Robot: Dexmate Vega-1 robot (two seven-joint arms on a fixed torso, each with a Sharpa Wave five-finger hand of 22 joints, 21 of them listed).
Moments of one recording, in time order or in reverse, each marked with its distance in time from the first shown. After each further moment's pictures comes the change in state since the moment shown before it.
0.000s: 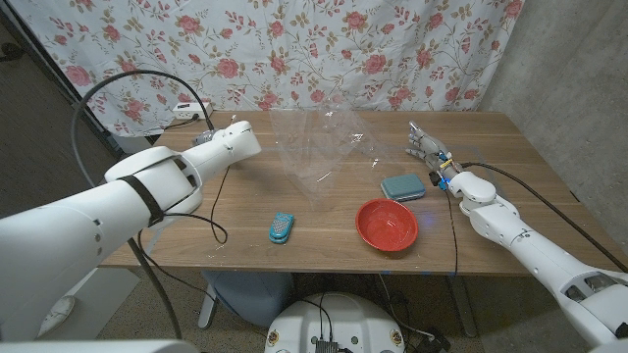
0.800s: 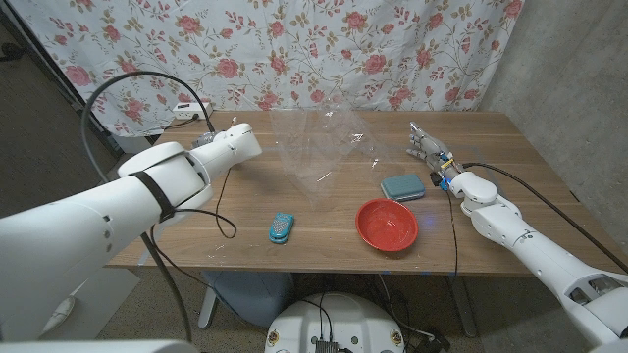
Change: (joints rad) left arm -0.018 -0.061 -0.007 0.151 -0.005 -0.092 0.020; left_hand 0.000 0.039 0.037 -0.018 0.011 -0.013 0.020 0.000 0.000 -0.045 0.023 -0.030 -0.008 -0.002 0.001 -0.012 -0.005 0.000 0.000 0.000 0.000; right arm -0.011 -0.011 0.003 -0.027 0.002 -0.016 -0.009; right_hand 0.005 0.005 0.000 0.000 0.000 0.000 0.000 0.000 0.000 0.000 0.000 0.000 0.000 0.000 0.000 0.000 0.000 0.000 0.000 0.000 0.000
